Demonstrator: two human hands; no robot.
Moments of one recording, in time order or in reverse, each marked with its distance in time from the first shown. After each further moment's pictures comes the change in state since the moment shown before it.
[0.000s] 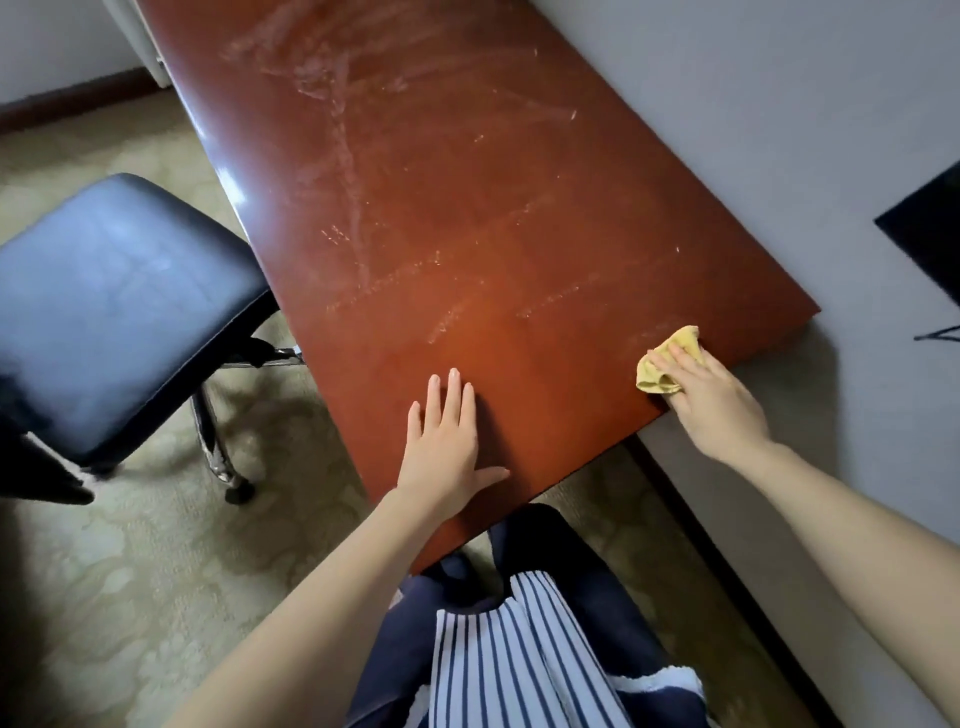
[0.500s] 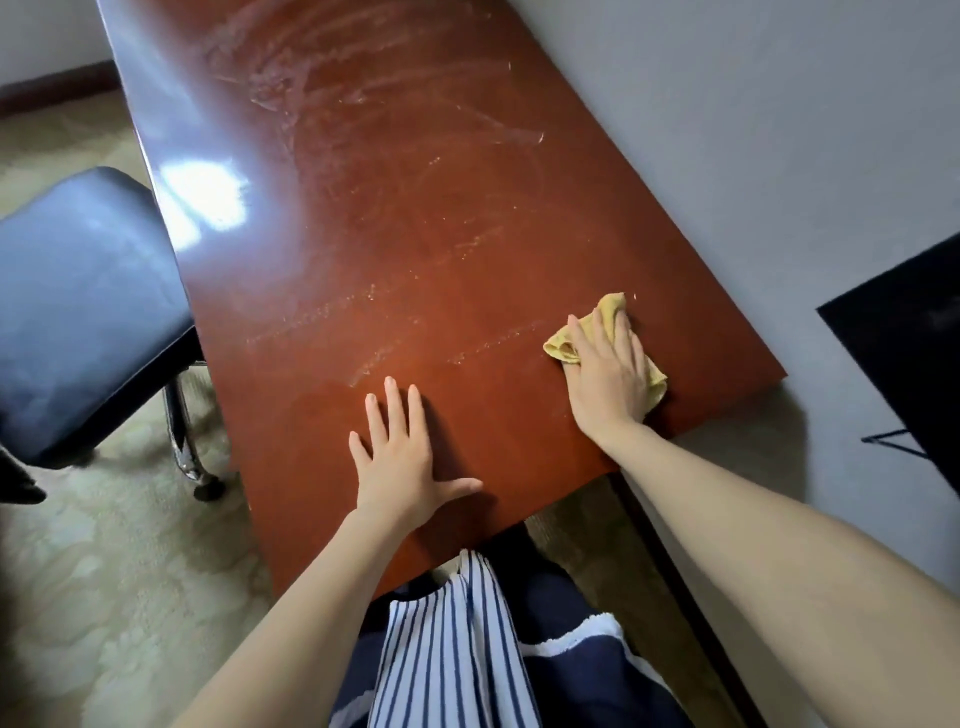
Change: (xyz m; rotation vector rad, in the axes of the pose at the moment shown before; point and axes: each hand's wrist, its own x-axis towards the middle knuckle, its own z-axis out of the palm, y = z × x) left_hand 0.059 0.053 -0.003 -0.124 -0.007 -0.311; right_hand 0.103 -0.021 0.001 -0.044 0.130 0.018
